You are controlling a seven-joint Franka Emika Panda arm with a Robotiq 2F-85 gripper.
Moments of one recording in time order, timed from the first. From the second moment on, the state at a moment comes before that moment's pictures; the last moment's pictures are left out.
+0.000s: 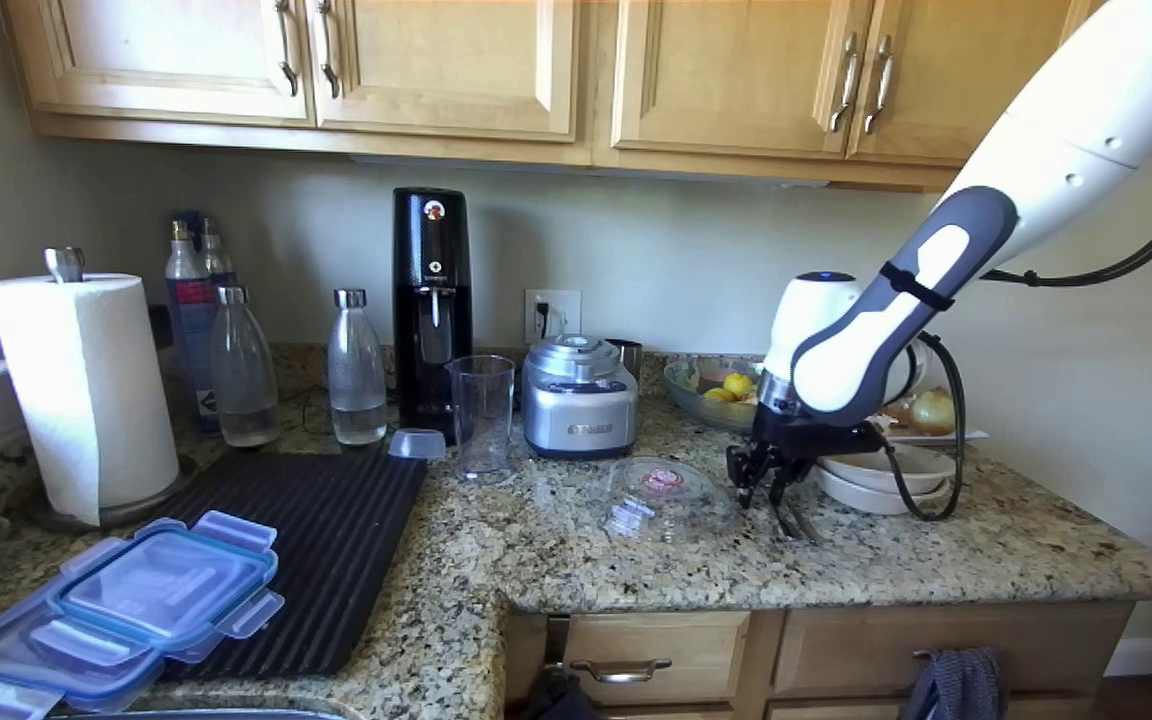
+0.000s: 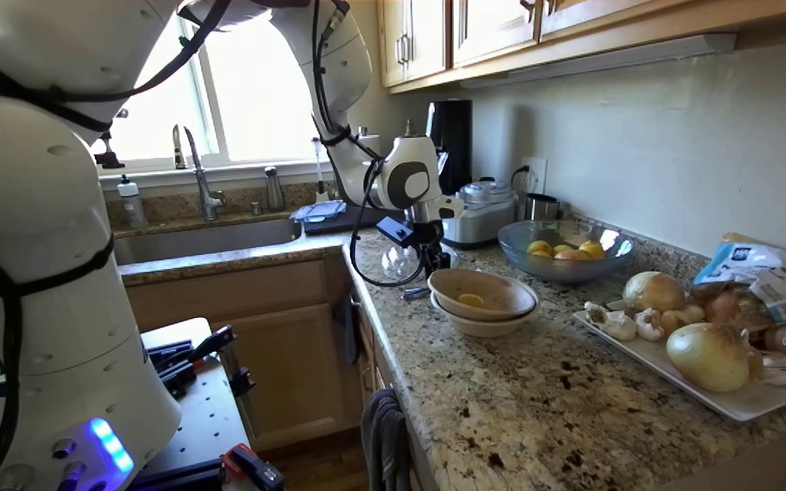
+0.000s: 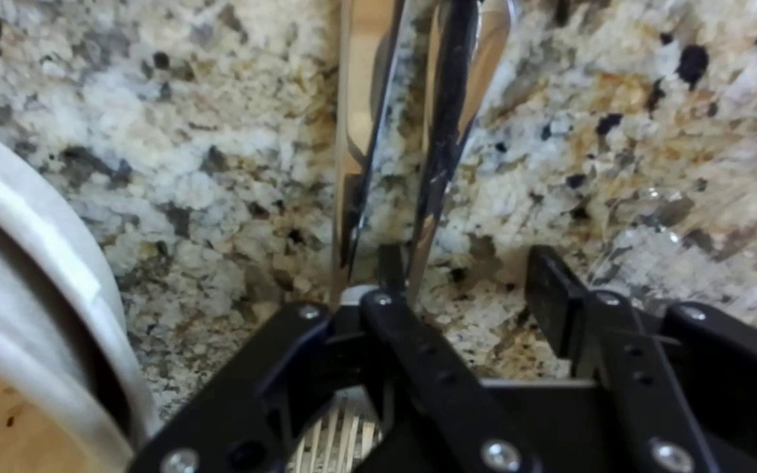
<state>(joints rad) 0.27 0.65 -0.07 -2.00 -0.05 2.82 0.44</state>
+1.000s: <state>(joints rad) 0.24 0.66 -0.07 -1.98 -0.04 2.82 0.43</state>
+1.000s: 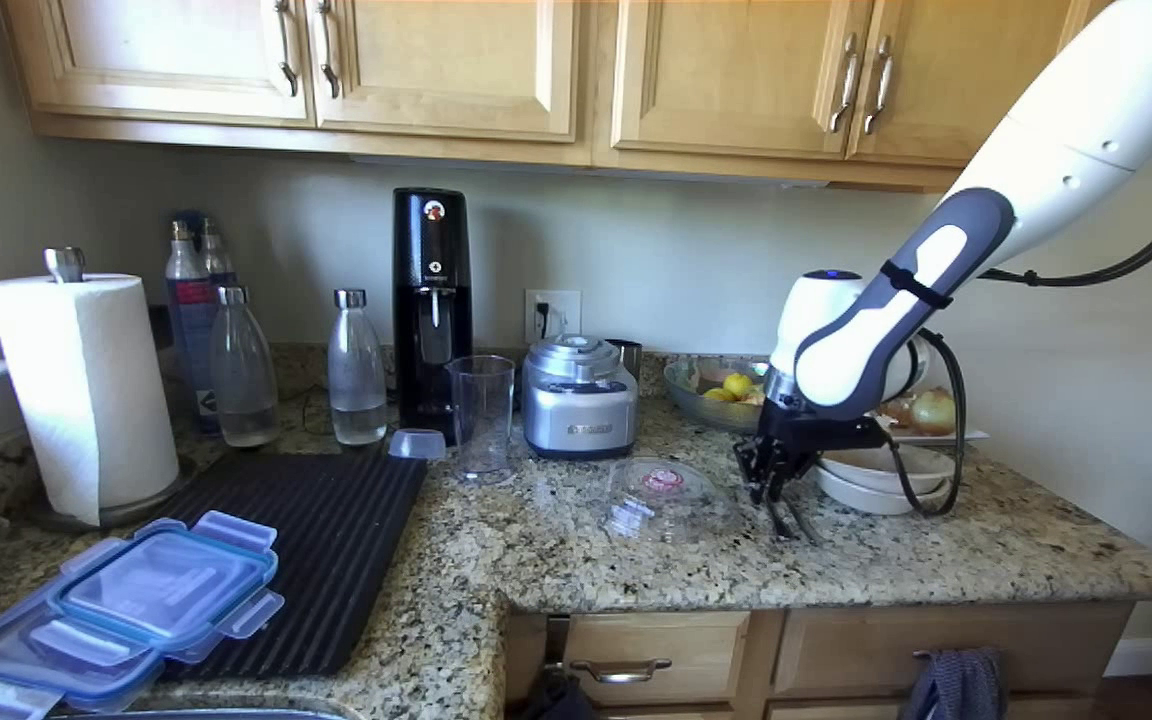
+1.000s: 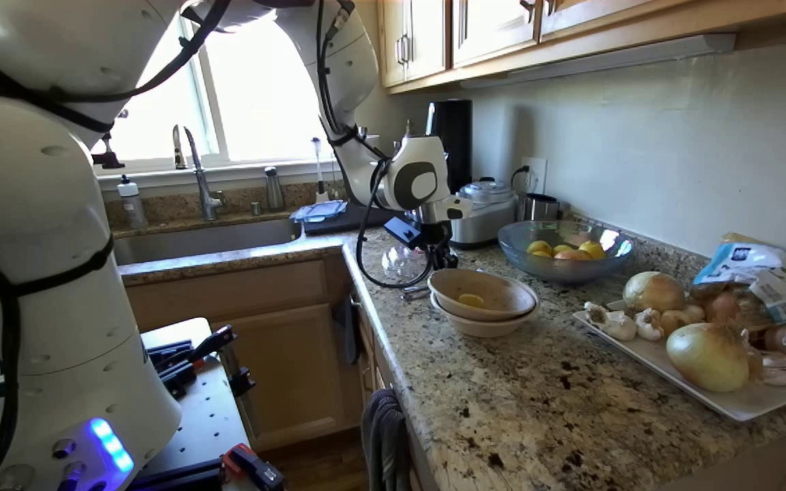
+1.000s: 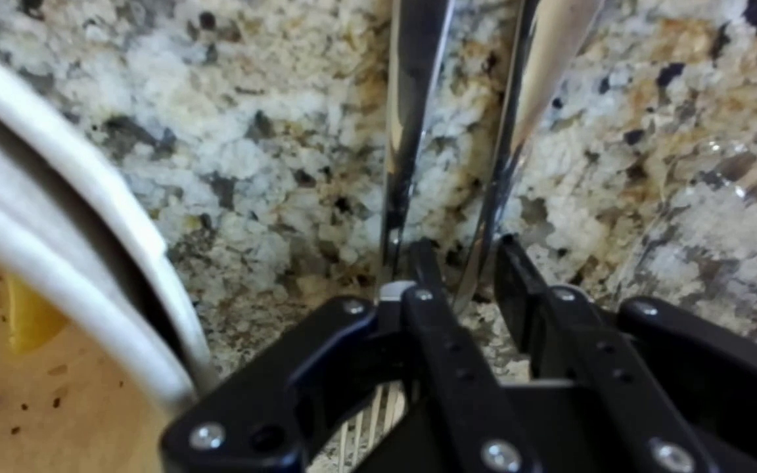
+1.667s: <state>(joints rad) 0.24 0.66 -0.06 -1.98 -0.04 2.82 0.40</state>
